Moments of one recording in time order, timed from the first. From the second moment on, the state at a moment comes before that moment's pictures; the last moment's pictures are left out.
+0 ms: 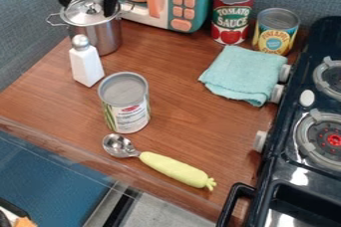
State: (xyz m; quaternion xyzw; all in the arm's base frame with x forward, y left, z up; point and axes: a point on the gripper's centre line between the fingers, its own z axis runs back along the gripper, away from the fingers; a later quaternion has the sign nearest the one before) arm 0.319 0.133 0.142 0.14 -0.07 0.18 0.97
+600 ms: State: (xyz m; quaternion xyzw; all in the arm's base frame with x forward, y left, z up) arm 0.405 0.148 0.104 0.16 -0.07 0.20 0.96
